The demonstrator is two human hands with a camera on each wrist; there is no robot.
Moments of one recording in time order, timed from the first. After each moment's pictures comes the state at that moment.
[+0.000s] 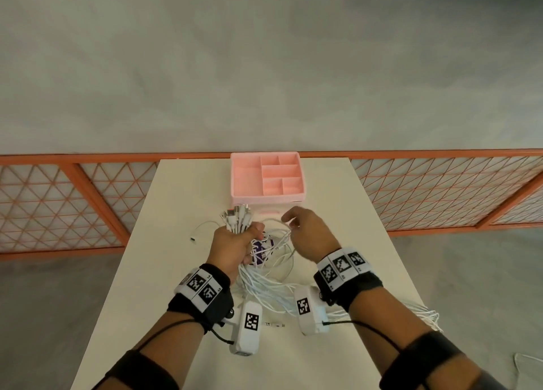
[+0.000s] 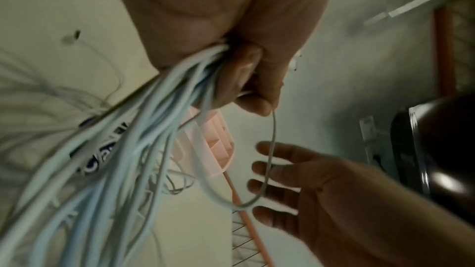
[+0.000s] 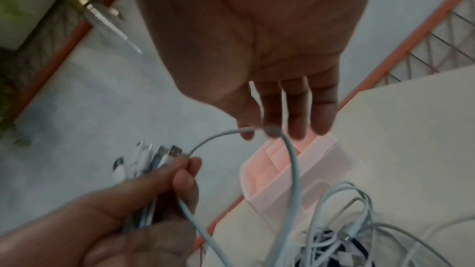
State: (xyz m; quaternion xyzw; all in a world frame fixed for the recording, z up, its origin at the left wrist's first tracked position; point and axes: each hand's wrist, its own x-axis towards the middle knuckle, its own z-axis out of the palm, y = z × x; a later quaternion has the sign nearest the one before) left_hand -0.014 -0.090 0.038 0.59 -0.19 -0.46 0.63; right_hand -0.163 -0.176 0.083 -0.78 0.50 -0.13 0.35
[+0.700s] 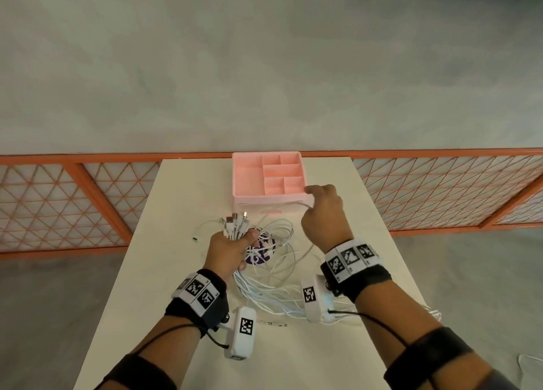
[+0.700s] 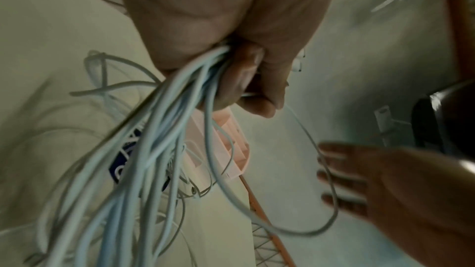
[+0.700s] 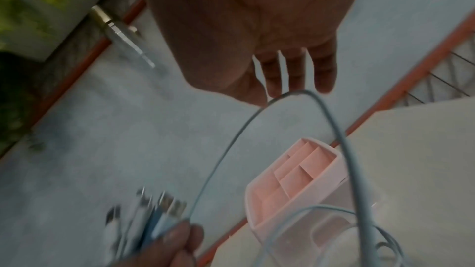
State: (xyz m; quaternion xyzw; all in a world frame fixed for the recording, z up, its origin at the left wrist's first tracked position) left_hand -0.006 -0.081 0.024 0.62 -0.20 -0.45 0.61; right_hand -0.171 -0.188 0.102 -0.79 0.51 -0.23 0.24
